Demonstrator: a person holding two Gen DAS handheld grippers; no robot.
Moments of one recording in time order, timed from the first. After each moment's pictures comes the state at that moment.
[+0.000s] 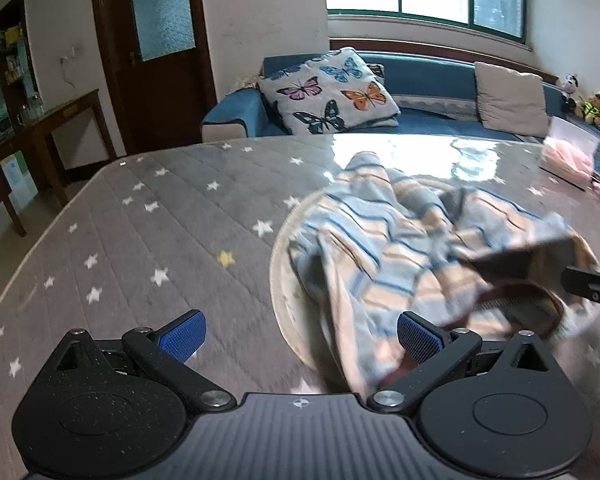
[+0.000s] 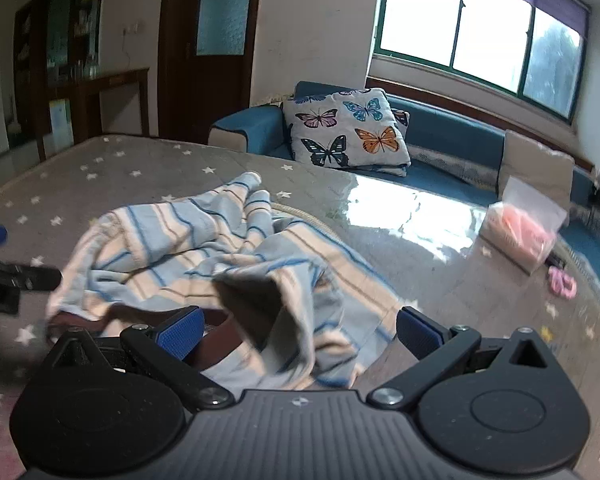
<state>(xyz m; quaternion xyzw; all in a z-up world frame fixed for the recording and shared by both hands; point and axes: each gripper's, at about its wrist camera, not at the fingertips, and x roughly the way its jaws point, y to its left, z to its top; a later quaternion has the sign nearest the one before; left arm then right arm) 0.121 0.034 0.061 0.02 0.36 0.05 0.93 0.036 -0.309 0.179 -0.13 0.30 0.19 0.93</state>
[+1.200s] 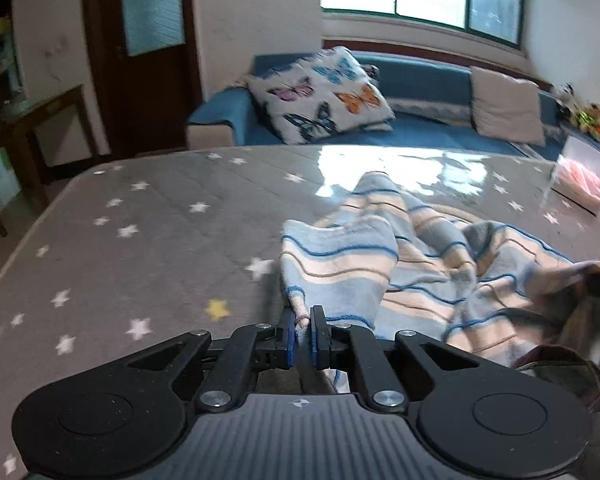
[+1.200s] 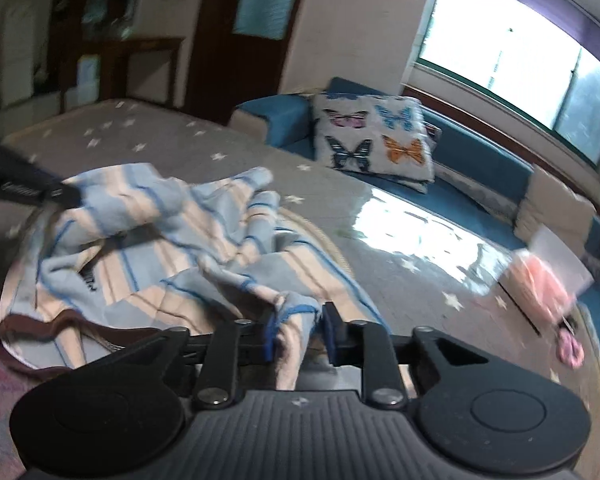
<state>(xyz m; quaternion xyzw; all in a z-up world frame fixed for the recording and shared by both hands) 0.174 0.064 0.060 0.00 0.36 0.03 0.93 0.073 -0.307 0.174 -0.17 0.30 0.21 0.91</state>
